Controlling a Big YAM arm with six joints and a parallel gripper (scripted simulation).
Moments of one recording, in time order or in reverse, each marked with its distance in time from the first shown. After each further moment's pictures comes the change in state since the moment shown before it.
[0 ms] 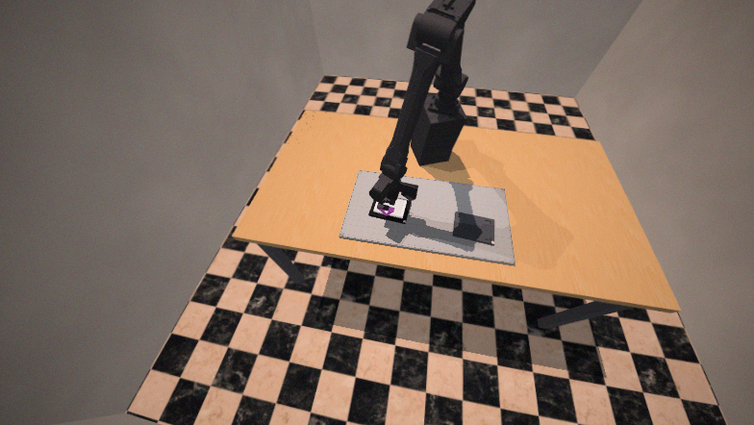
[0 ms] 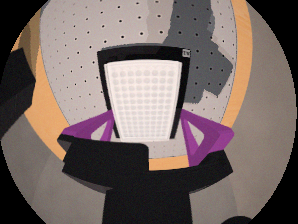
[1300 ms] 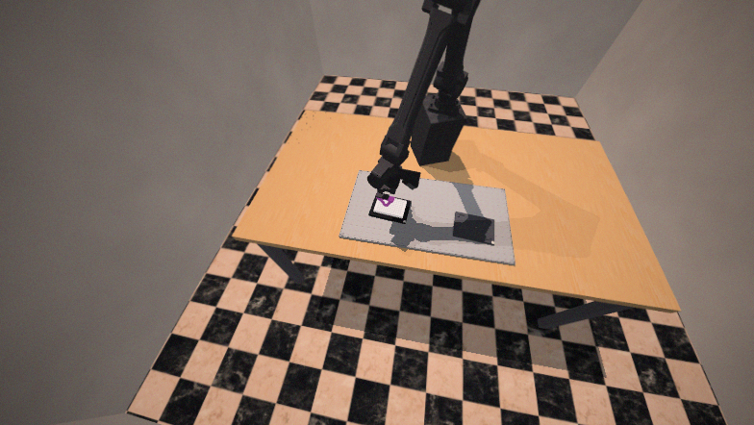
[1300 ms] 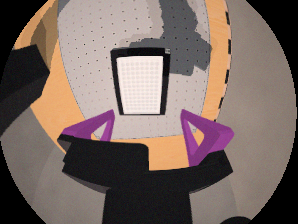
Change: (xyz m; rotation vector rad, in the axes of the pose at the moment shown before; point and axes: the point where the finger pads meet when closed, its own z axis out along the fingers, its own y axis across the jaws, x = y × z) arm 0.001 -0.007 -0.077 0.019 0.006 -0.001
